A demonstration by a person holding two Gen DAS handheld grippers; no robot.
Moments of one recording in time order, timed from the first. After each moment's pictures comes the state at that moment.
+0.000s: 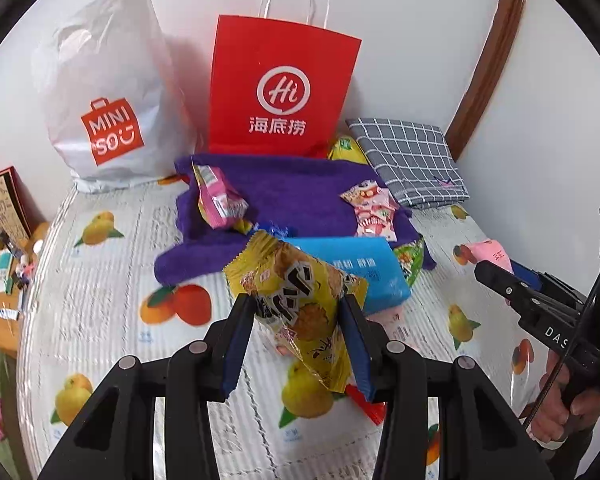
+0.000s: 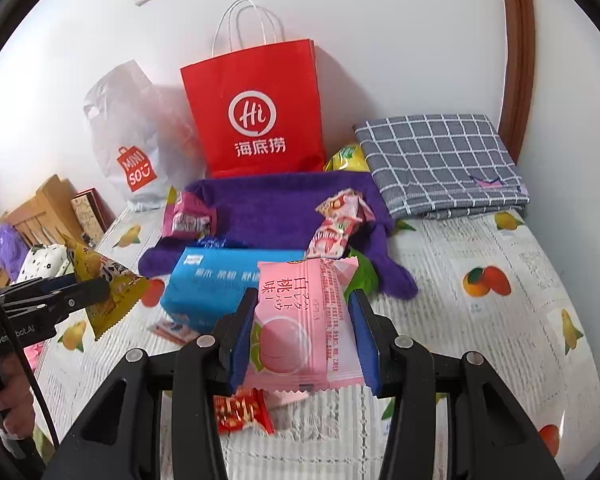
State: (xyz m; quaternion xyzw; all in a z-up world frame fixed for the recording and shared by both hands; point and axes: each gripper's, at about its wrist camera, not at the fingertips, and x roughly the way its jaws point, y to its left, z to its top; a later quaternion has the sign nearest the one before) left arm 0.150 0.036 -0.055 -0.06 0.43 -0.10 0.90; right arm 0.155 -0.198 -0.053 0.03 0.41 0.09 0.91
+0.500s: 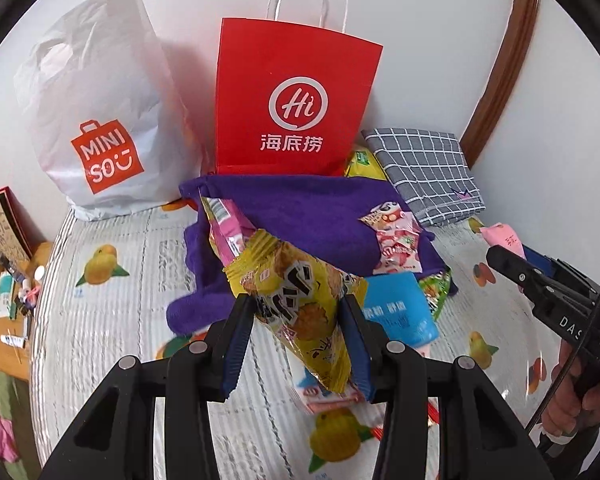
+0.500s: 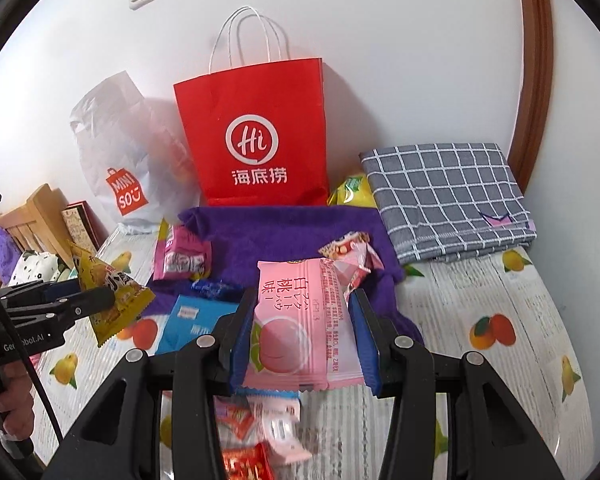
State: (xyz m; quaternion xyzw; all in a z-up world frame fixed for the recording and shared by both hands) left arm 0.207 0.049 -0.051 -0.05 0.43 -0.10 0.90; right arm 0.211 -0.178 -0.041 0.02 0.39 0.09 0.92
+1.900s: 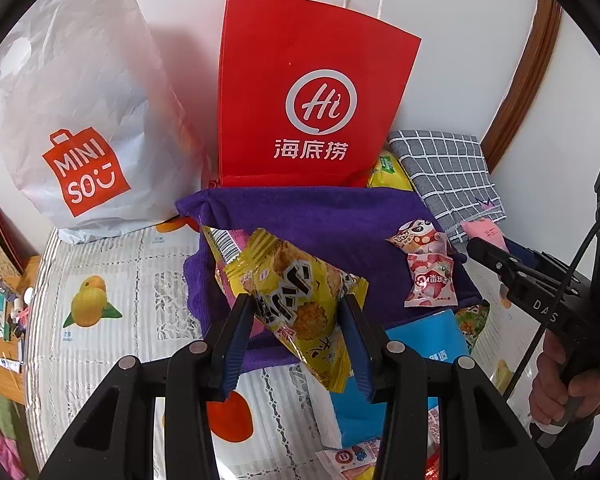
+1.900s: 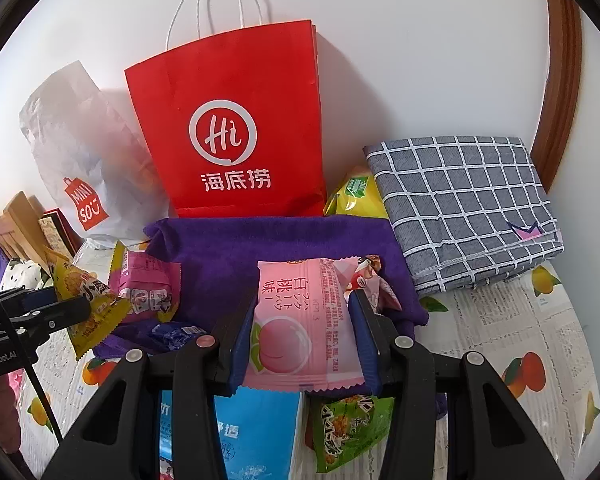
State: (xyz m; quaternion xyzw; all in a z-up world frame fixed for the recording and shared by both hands) left arm 0.274 0.057 -0.072 -0.04 0.45 -0.10 0.89; right arm 0.301 -0.166 -0.081 0.02 0.41 0.07 0.91
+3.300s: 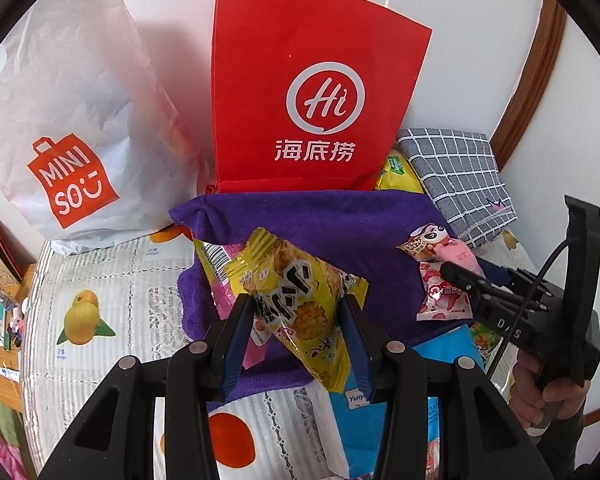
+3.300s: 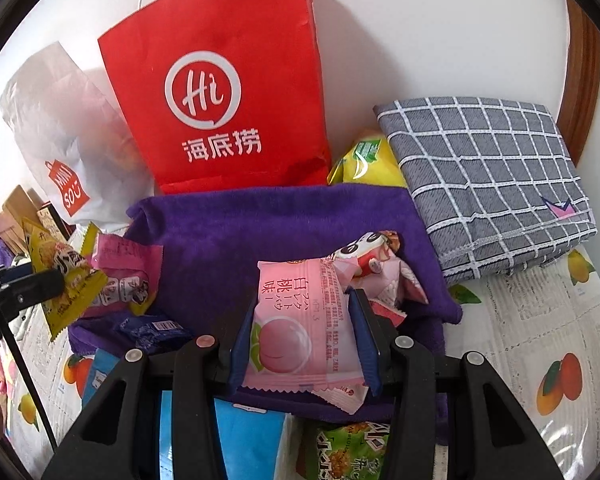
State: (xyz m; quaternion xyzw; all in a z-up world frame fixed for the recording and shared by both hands) left arm 0.296 0.051 -0.087 -0.04 0.45 -0.09 0.89; right arm 0.335 -0.170 -0.133 0.03 0.44 0.09 0.89
